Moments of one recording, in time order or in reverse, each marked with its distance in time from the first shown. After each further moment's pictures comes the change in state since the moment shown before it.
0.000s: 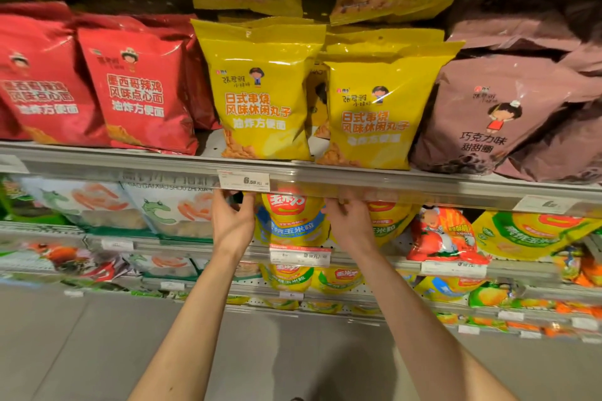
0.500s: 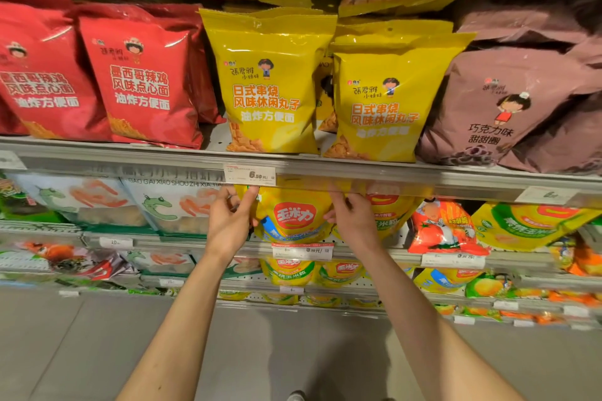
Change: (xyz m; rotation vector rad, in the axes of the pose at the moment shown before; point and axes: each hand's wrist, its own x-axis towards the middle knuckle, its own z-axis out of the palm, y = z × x) left_hand 0.005 -0.009 -0.019 -0.107 -0.190 -0.123; right_hand -0.009 -0.004 0.005 0.072 0.006 0.103
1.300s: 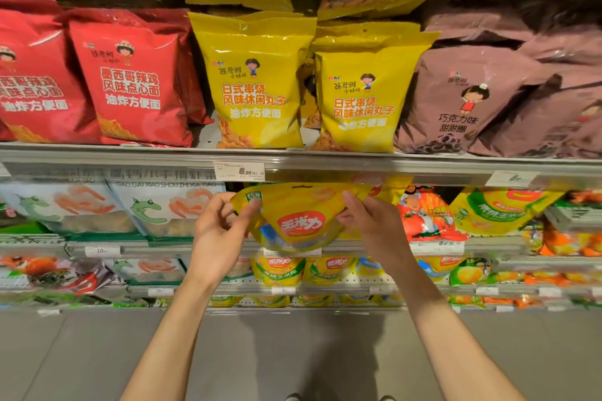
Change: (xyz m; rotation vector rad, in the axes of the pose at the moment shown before) left_hand -0.053 0.014 -0.018 -0.012 -0.169 0.286; right_hand -0.056 -0.010 -0.055 0.048 0.031 -0.213
